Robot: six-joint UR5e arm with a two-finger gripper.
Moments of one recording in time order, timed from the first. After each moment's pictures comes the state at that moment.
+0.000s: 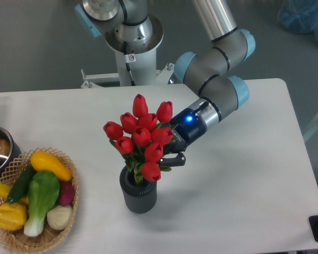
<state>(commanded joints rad) 2.67 -1.99 -1.85 -0.85 0.03 1.52</state>
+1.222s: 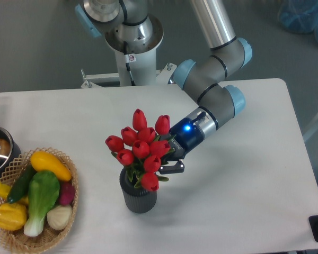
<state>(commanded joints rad) 2.67 -2.05 -1.86 -0.85 0.08 1.59</state>
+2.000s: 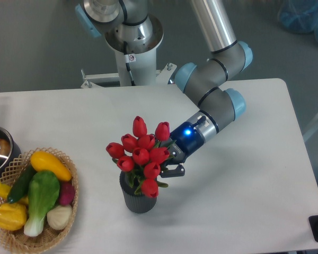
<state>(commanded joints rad) 2.67 -2.06 -1.85 -0.84 0.09 1.60</state>
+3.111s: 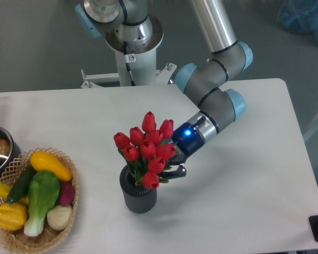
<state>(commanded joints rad) 2.67 -2.06 -1.85 -0.85 0.12 1.62</state>
